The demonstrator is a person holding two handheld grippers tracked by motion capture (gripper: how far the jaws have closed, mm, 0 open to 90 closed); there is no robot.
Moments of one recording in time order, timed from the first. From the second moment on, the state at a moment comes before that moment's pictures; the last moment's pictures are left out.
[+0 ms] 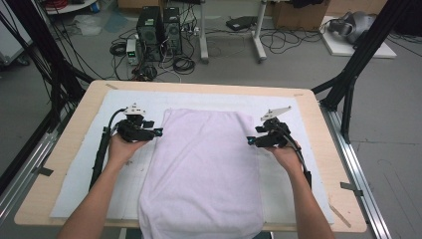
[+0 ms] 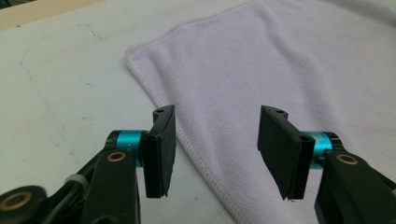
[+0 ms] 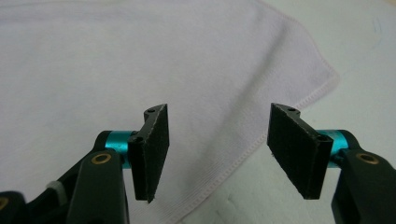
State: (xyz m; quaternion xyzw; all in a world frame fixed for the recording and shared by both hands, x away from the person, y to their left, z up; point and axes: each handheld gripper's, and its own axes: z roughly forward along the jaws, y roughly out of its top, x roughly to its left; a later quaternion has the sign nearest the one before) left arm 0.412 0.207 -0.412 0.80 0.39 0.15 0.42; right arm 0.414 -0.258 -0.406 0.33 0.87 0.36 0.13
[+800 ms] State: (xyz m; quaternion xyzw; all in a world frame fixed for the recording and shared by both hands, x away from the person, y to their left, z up) left arm 0.411 0.205 -0.411 0.81 0.36 0.17 0.42; right arm 0.423 -0.265 -0.410 0.36 0.84 0.39 0.10
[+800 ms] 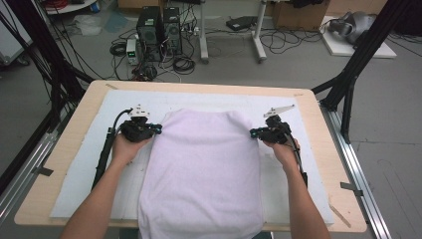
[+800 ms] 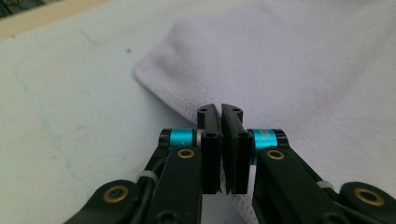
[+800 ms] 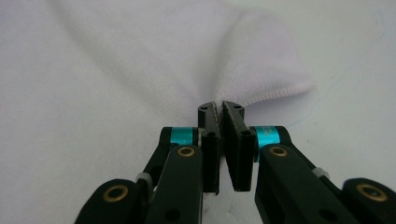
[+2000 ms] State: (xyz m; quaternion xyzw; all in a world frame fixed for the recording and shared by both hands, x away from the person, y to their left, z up) left arm 0.349 0.217 -0.427 0.82 0.37 0.14 0.42; right arm 0.360 -0.261 -0.427 0.33 0.86 0.38 0.08
